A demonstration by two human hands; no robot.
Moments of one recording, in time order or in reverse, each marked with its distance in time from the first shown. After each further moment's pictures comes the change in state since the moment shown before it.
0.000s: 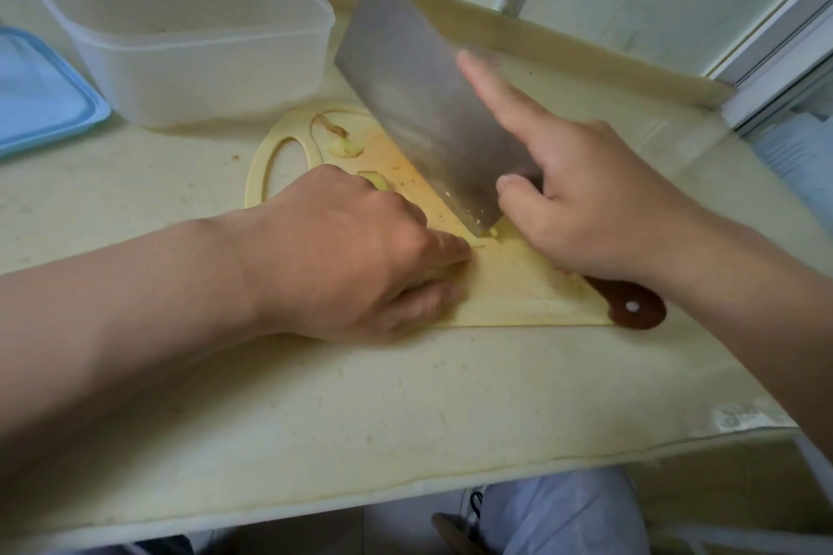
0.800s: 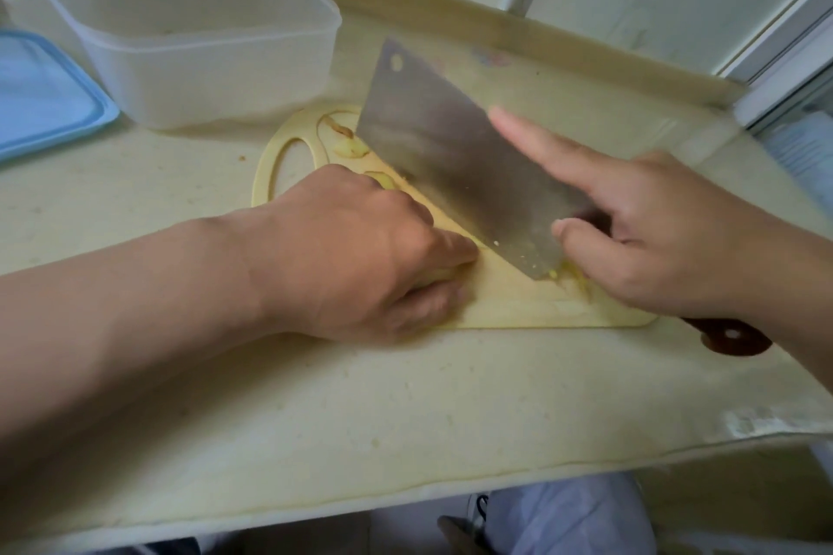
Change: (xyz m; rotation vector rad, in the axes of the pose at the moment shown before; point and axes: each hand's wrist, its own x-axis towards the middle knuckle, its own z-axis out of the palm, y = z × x) left_hand 0.000 -0.001 0.002 -0.001 0.012 -0.010; right_hand -0.030 0.008 -0.016 -0.027 -0.175 -0.036
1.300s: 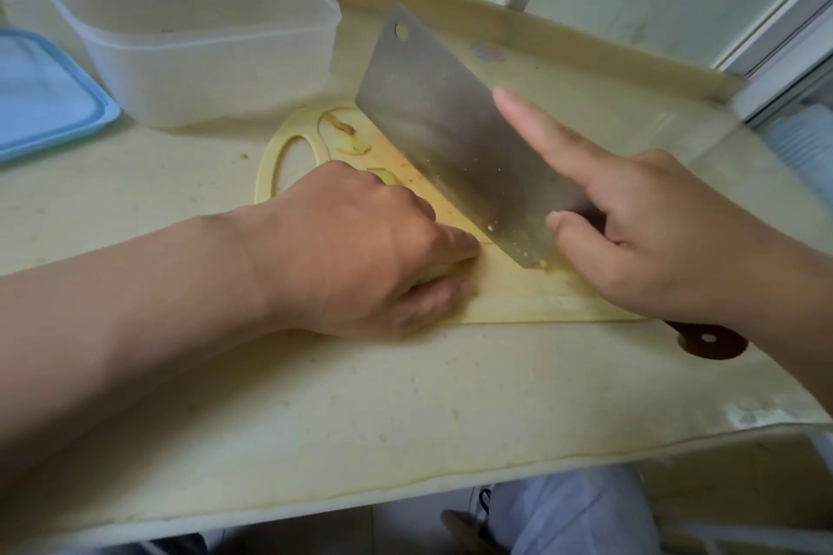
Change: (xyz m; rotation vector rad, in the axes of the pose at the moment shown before) left_hand 0.000 0.000 -0.001 0.010 -0.021 0.010; right_hand 0.000 -0.002 0.009 0.026 0.076 -0.005
